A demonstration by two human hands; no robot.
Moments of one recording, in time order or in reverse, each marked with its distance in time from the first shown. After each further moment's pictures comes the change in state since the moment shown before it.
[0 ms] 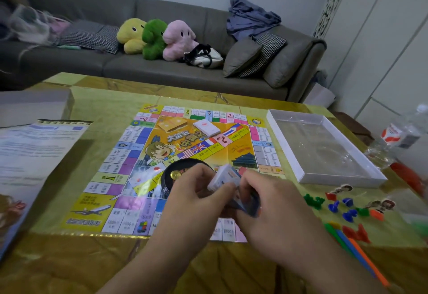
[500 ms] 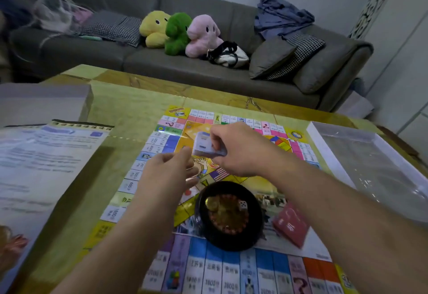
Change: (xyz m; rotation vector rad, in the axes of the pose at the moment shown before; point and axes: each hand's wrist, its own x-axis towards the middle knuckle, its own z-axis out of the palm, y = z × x) left_hand 0.133 -0.021 -0.102 -0.284 0.378 -0.275; right_hand 0.237 -0.038 0.065 -0.261 -0.222 -0.254
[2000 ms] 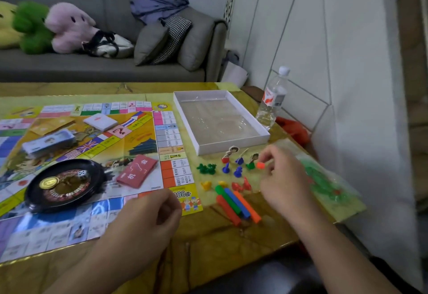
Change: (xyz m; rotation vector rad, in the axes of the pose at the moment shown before) left_hand -0.196 -0.111 0.117 1.055 -0.702 0.639; right_hand -0.390 0.161 -0.003 0.239 0.651 0.831
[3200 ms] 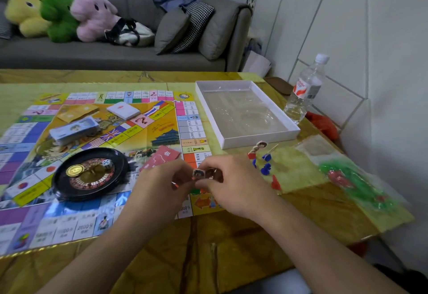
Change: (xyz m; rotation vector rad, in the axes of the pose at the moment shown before) left_hand 0.046 -0.034 -0.002 0.001 0.193 0.056; right_hand -0.007 -0.086 0.074 0.114 -0.542 -0.321
